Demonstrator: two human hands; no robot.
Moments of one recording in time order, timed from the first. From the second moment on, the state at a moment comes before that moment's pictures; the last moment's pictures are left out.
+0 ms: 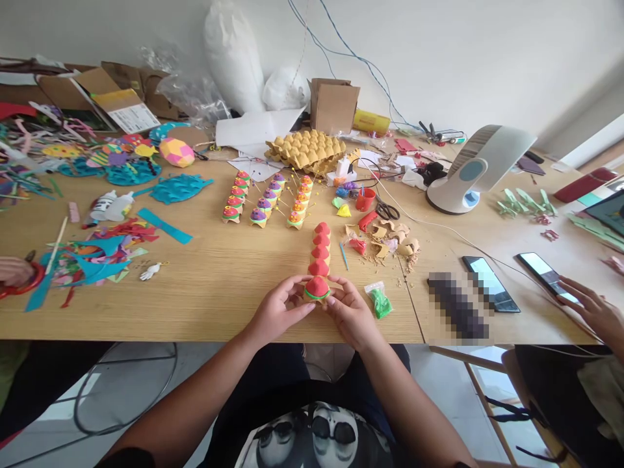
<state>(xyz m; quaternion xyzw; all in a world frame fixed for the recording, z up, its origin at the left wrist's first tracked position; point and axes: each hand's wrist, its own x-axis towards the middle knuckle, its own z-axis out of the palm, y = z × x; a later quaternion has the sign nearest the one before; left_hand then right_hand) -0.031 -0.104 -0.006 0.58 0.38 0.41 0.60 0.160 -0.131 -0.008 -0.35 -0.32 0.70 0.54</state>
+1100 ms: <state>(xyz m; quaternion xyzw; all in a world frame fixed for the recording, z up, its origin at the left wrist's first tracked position) -0.027 -0.091 -0.015 0.30 0.28 0.44 0.80 0.163 -0.119 -0.020 -0.32 -0.23 0.74 0.54</state>
